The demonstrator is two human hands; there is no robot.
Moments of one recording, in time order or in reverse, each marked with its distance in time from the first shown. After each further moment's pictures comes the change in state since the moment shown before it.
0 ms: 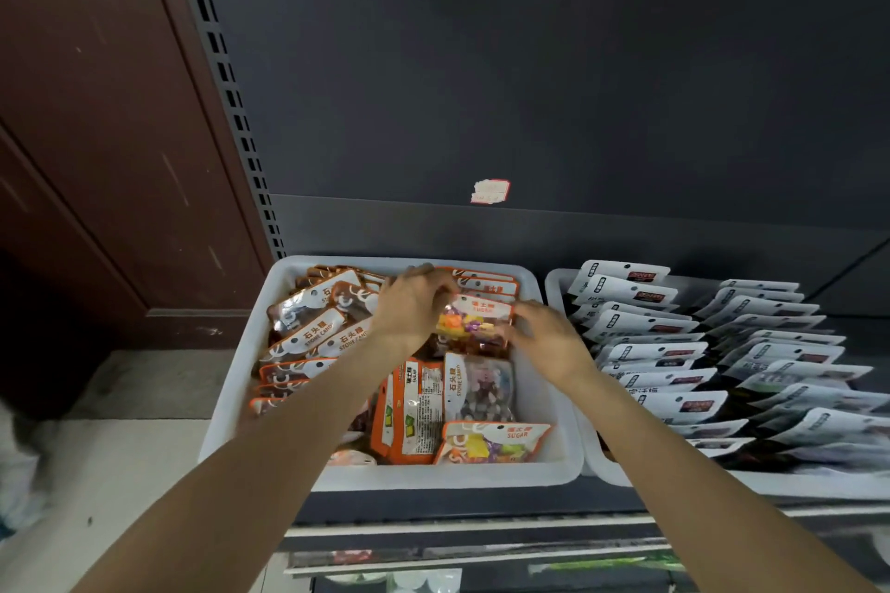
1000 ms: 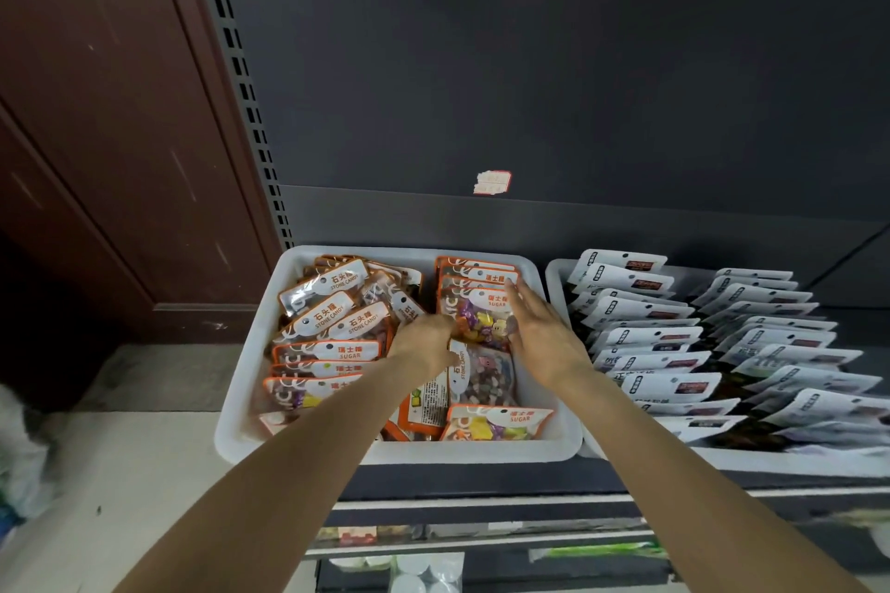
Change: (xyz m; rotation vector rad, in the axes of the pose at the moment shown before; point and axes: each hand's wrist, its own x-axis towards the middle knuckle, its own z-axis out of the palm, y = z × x) left_hand -0.033 0.004 0.032 0.113 -0.443 -0.173; right_hand -0.025 -0.009 0.007 -0.272 -0.049 -0.013
